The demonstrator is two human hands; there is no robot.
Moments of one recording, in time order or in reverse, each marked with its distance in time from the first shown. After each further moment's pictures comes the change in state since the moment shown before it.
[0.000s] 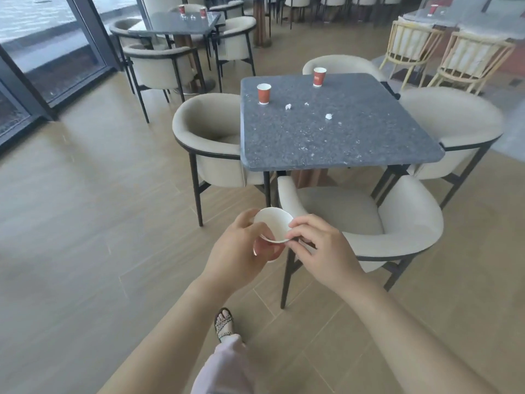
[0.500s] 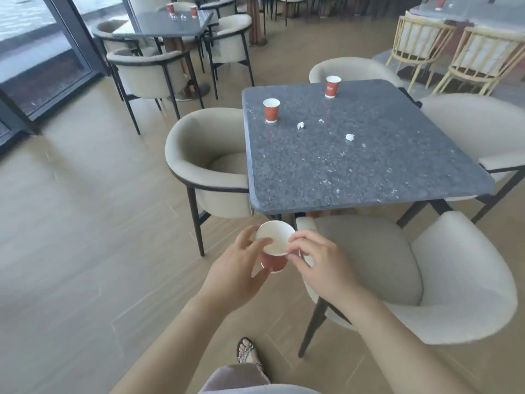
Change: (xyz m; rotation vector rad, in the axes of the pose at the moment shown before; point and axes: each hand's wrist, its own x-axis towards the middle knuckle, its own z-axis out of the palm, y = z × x) left_hand 0.190 -0.147 -0.004 0.113 -0.149 0.052; right_hand 0.200 0.089 0.099 -0.006 -0.025 0.074
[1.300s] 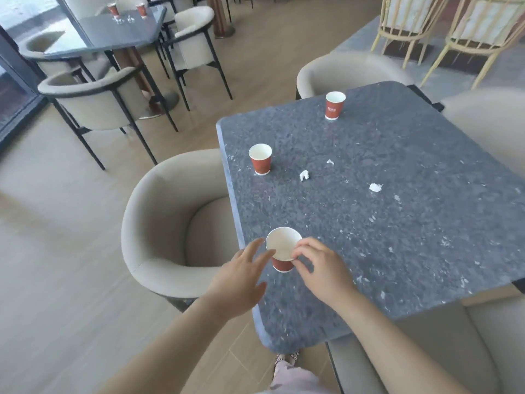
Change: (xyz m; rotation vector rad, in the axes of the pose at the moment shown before) left_hand 0.383 -0.158 0.002 0.219 -0.373 0.126; right_hand 0.329 0.190 0.066 -0.045 0.007 0.251
